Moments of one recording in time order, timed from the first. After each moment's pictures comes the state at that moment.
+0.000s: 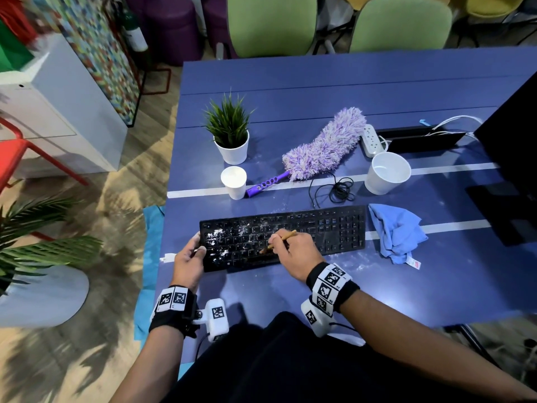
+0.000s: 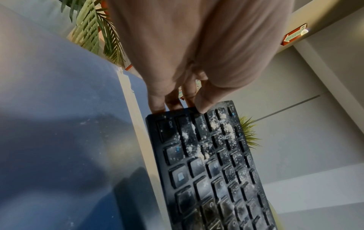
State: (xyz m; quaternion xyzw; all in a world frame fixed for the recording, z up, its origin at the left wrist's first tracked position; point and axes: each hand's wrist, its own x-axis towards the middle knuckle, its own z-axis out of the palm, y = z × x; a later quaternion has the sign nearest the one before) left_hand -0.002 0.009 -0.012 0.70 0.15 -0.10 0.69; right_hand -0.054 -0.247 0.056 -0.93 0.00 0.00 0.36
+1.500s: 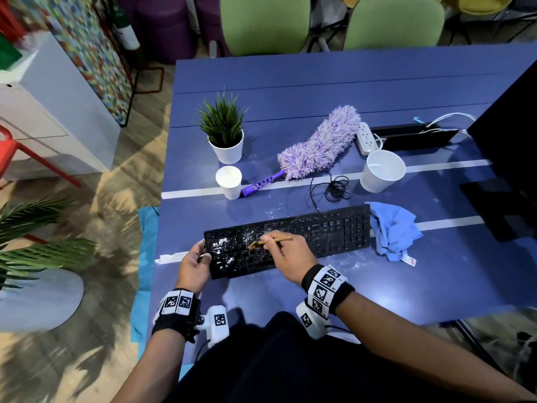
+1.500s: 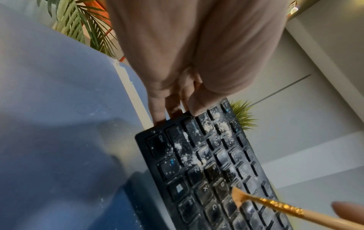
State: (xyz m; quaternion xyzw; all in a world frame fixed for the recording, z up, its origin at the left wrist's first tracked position) left_hand -0.006 0.000 -0.029 0.76 0.07 -0.15 0.63; right_hand -0.059 -0.243 0.054 -0.91 -0.03 -0.01 0.41
